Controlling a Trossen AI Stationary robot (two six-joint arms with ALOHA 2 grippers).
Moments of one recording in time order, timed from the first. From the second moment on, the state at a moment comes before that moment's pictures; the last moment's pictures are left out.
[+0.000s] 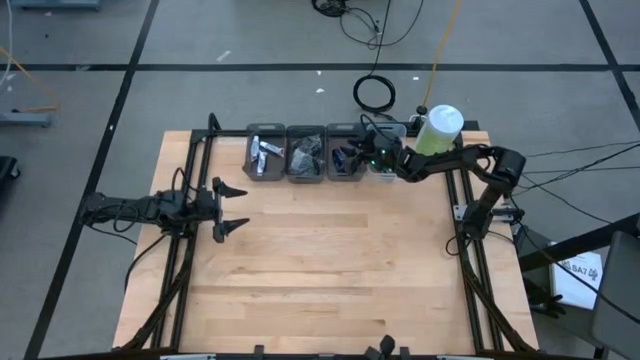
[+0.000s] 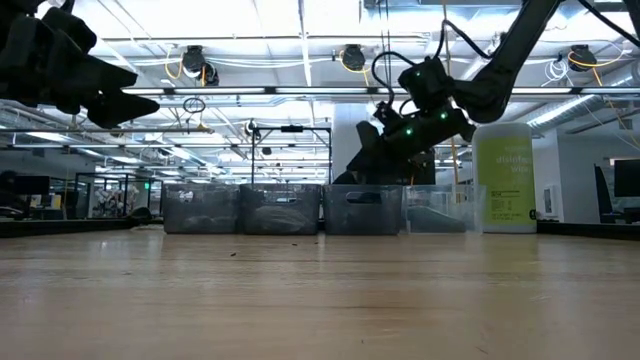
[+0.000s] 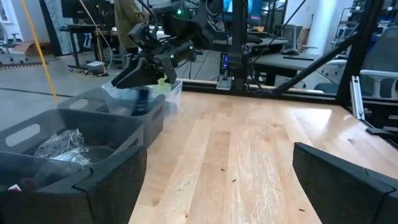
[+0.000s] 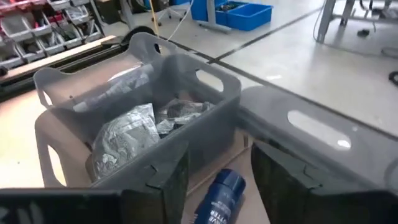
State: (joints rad) left arm -0.11 0.01 0.07 -0.10 -0.25 -0.05; right arm -0.54 1.72 0.75 0.68 0.08 0.16
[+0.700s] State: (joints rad) left arm -0.11 0.01 0.07 -0.10 -0.25 -0.03; right arm -0.49 1.19 0.75 0.22 -0.39 0.25
